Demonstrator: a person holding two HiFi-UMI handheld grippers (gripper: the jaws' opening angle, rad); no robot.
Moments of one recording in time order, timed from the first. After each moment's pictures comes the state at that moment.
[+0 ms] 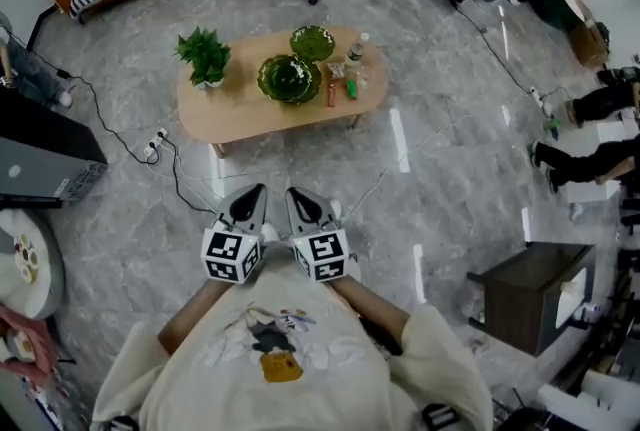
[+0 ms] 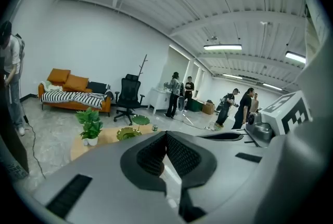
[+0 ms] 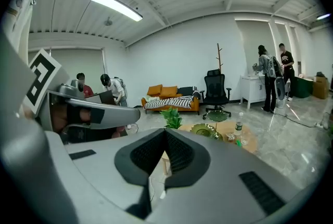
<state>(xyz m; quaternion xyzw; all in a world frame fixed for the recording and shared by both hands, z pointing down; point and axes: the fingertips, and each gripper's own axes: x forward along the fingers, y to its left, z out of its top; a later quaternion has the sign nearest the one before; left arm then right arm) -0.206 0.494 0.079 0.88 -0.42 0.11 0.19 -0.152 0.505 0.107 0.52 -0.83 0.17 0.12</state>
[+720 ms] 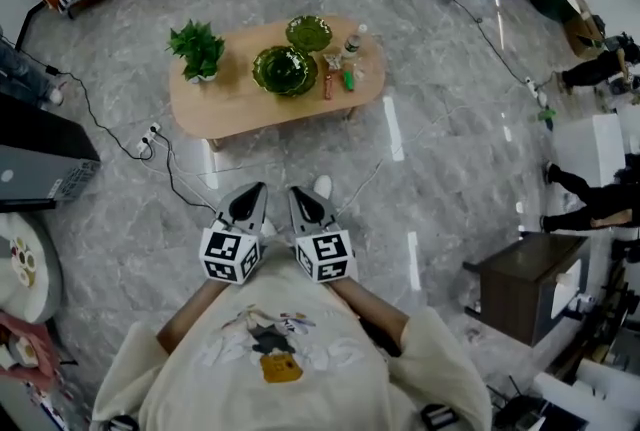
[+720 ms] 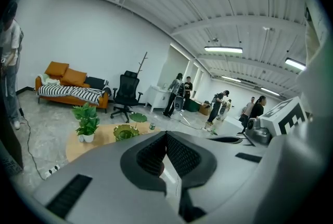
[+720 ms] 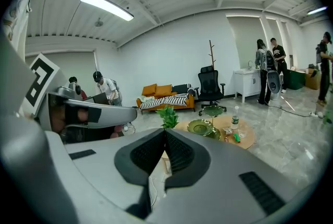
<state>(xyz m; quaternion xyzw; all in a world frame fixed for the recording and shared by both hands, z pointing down) -0.208 0.484 0.089 0.88 -0.40 0.10 0.22 -0.149 0.500 0.121 0.54 -0.81 0.20 0.12</state>
